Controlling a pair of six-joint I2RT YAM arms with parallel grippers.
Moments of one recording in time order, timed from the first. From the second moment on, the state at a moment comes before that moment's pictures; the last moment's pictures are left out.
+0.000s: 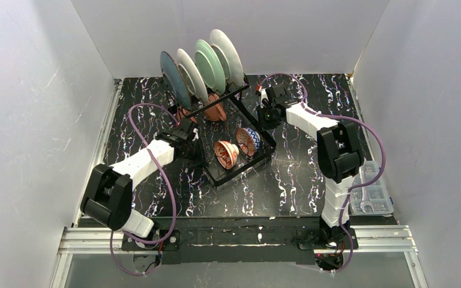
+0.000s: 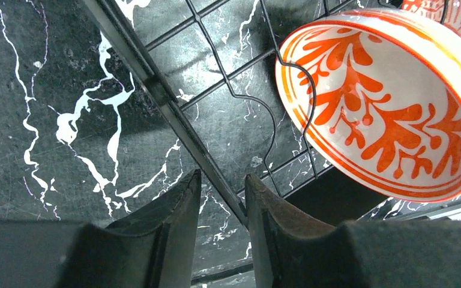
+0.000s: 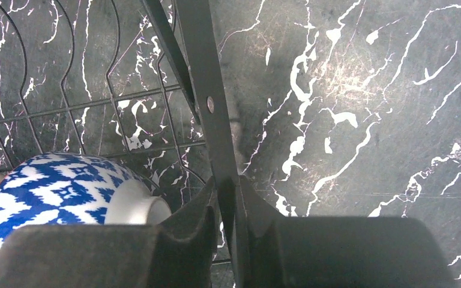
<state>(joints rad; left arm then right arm) -0.48 1.47 0.93 -0.58 0.11 -0.68 0.42 1.99 1.49 -0.47 -0.19 0.09</state>
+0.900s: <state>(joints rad) -0.48 1.52 0.98 -0.66 0.07 -0.66 0.44 1.88 1.28 -0.28 -0.14 0.16</state>
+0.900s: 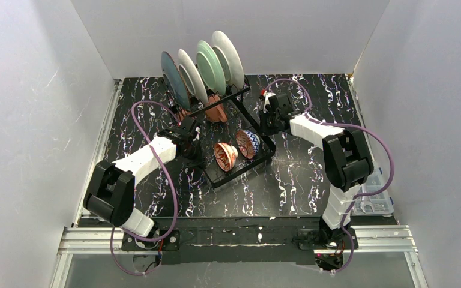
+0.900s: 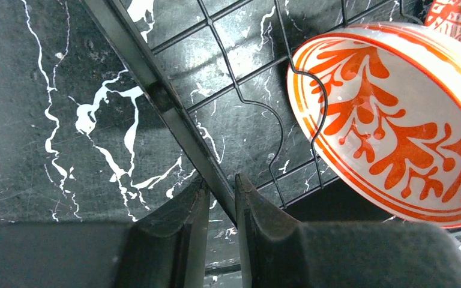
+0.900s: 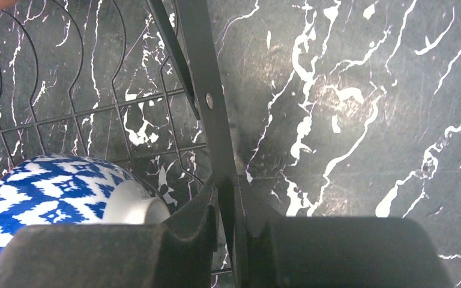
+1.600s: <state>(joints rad) -0.48 1.49 1.00 -0.74 0.03 -0.62 0.45 1.57 0.91 -0.19 -0.09 0.35</state>
